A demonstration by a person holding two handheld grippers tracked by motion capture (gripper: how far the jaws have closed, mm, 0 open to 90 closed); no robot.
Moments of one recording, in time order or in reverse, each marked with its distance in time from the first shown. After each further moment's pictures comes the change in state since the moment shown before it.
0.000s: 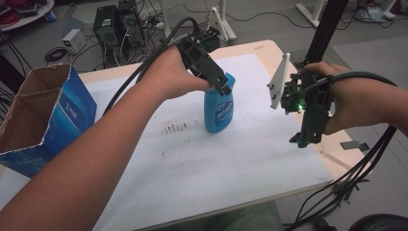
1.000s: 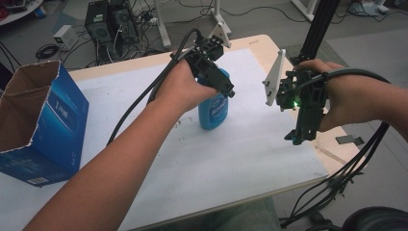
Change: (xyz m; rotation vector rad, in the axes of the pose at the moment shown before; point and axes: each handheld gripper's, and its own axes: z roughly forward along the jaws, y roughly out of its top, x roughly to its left) left arm -0.006 0.001 0.042 -0.058 0.108 -0.046; right arm -0.002 -0.004 0.007 -0.011 0.015 0.016
